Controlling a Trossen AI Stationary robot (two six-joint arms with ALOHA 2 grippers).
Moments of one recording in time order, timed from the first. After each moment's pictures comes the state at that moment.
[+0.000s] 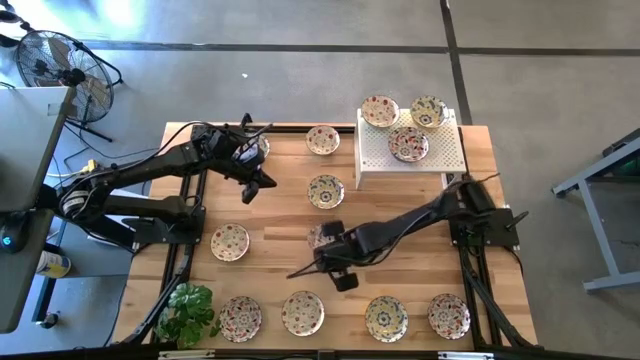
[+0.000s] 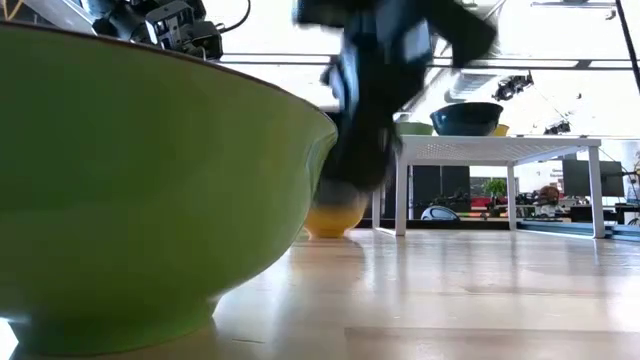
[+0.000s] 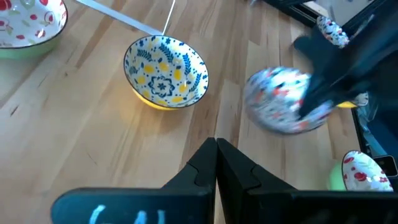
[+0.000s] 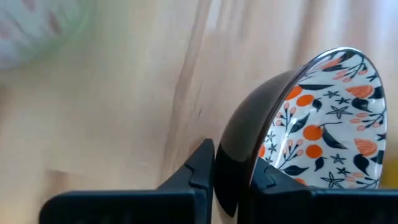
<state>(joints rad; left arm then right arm) 0.49 1.02 0.79 -0.46 0.47 -0.08 0.30 1.98 1.53 -0.69 0.17 0.03</state>
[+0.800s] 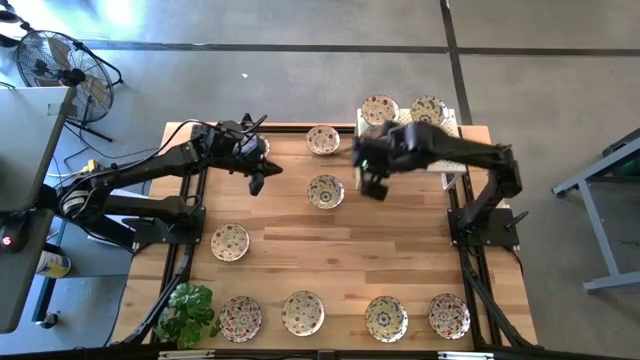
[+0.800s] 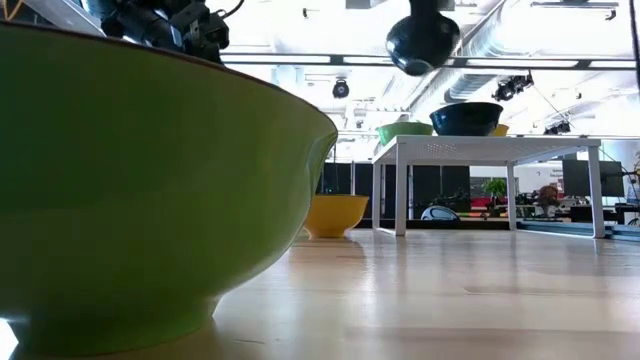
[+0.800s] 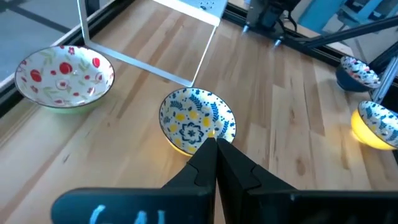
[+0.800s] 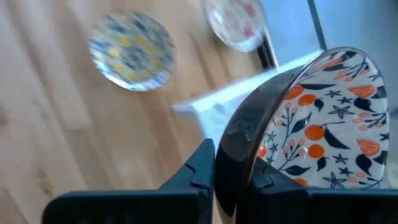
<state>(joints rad) 0.49 1.02 0.79 -0.29 0.35 -0.10 -0.08 1.71 2.00 -1.57 0.42 0.20</state>
